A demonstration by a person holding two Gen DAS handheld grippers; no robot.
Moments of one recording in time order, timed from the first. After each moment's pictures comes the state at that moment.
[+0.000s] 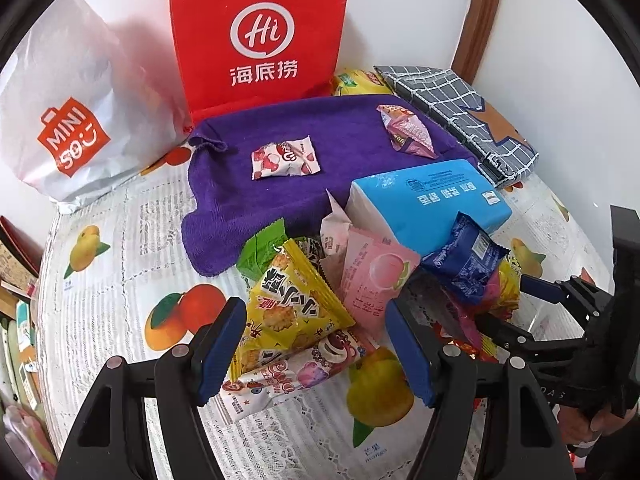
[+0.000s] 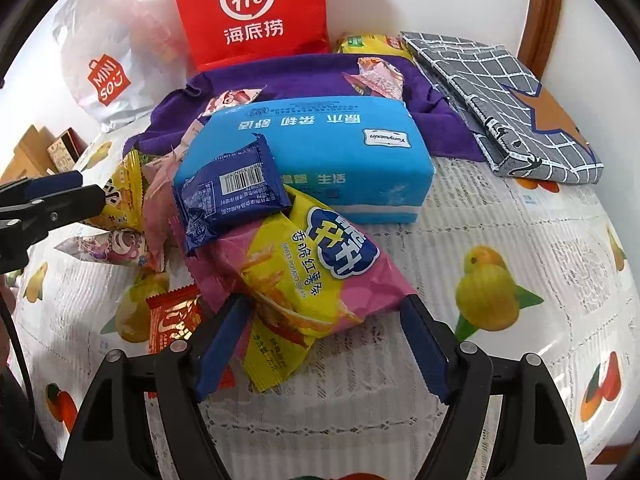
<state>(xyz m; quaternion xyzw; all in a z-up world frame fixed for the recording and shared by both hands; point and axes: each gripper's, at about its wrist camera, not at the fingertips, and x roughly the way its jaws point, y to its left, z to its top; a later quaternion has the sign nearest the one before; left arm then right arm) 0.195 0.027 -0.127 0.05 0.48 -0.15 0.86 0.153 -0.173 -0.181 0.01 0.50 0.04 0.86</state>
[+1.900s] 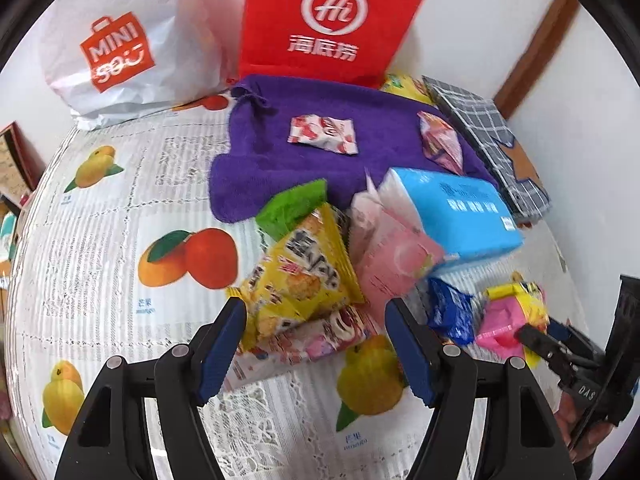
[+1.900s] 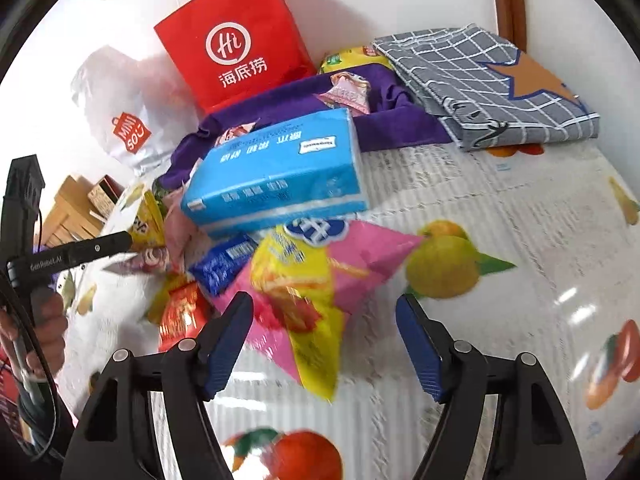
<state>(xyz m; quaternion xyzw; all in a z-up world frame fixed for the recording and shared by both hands) 0.194 0.055 -0.143 -0.07 0.51 -0.09 0.85 0.134 -0.237 -0.175 0.12 0.47 0.10 0.87</state>
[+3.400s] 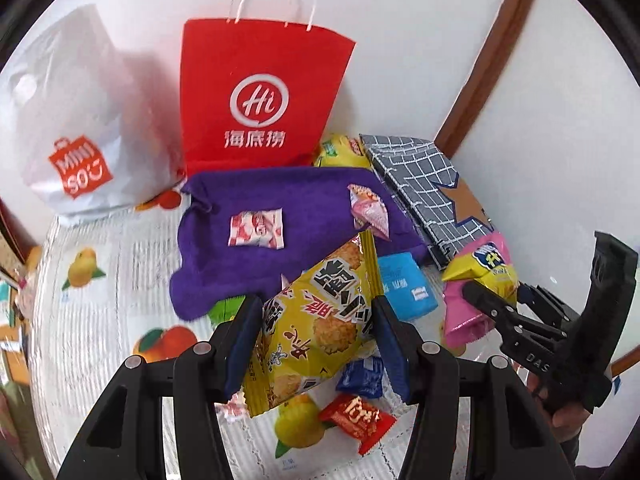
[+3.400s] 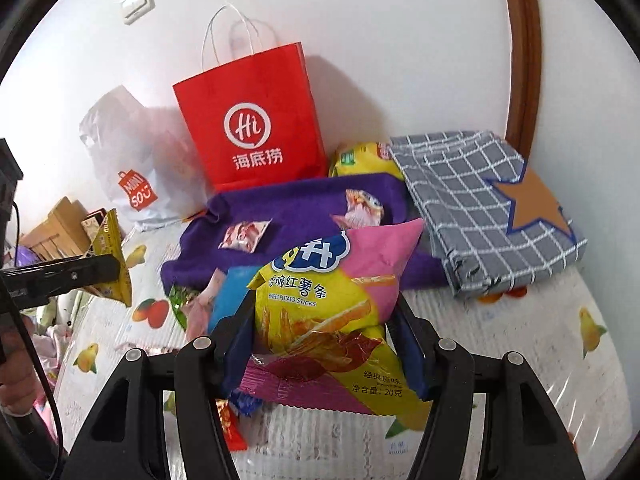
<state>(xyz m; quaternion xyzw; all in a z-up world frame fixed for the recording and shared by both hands) 0.205 0.013 -0.039 -0.05 0.44 -0.16 0.88 0.182 -0.225 -0.076 0.05 0.38 0.07 0.92</state>
